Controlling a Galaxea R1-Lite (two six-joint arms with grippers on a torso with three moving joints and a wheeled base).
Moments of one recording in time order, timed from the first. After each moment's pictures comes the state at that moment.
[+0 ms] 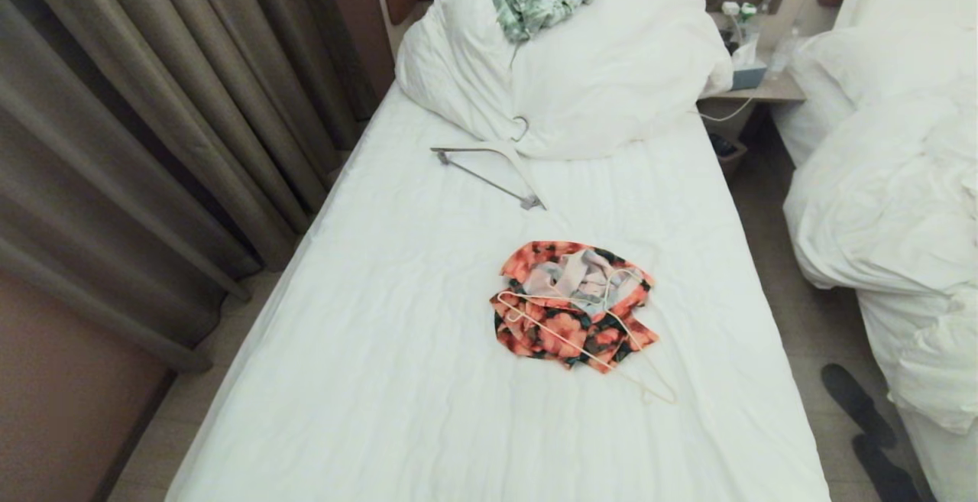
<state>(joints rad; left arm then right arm) -0.04 0.51 -0.62 0.02 0.13 -0.05 0.23 0.73 -0.53 0.17 -0.51 0.32</state>
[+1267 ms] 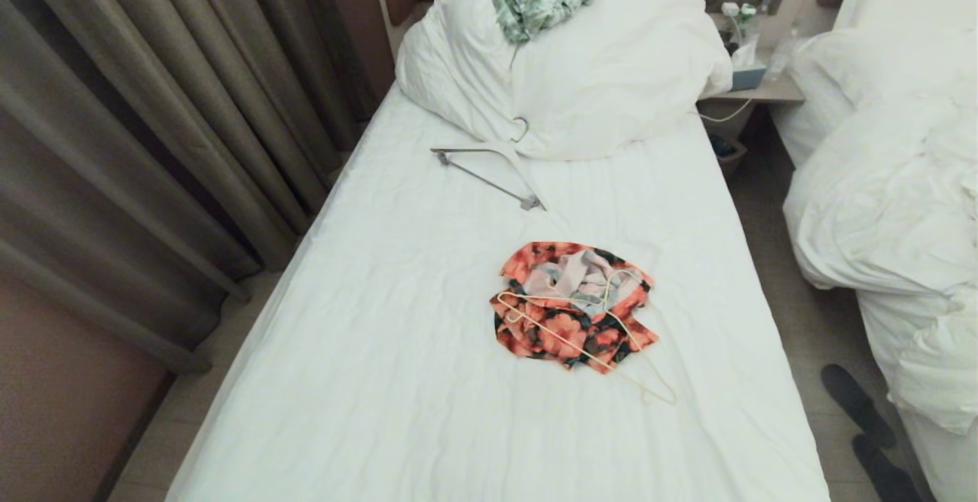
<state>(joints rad) 0.00 0.02 -0.03 0.04 -0.02 0.17 0.00 0.00 -0.10 0.18 -0.03 0.00</state>
